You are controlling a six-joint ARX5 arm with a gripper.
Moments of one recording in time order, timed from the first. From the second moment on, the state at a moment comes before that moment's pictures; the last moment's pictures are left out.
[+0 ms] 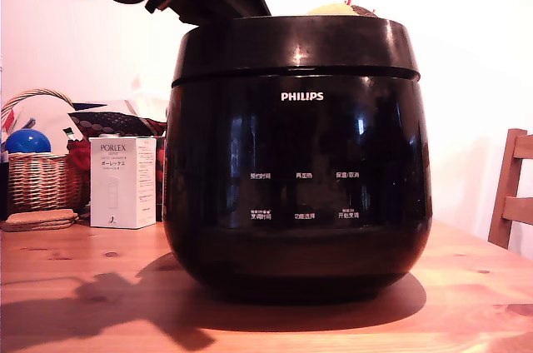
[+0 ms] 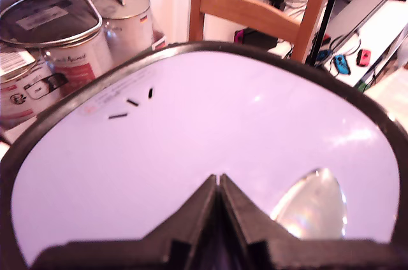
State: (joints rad) arm -0.77 1.37 1.01 -0.12 0.09 0.00
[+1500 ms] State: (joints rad) arm -0.77 1.29 0.70 0.38 0.09 0.00
